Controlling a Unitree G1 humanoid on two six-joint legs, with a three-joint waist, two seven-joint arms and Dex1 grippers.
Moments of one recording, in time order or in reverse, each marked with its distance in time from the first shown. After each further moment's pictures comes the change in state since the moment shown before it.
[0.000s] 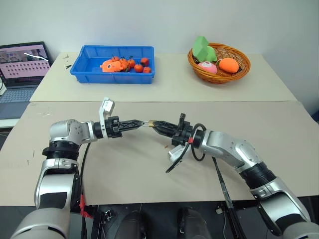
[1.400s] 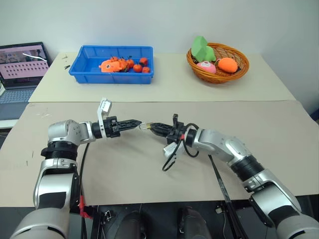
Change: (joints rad) left arm -0.001 0.006 0.018 0.033 0.012 -0.023 0.048; right arm -0.115 0.058 0.068 0.225 0.001 -0.005 -0.004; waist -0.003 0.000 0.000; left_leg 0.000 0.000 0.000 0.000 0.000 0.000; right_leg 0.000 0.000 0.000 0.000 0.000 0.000
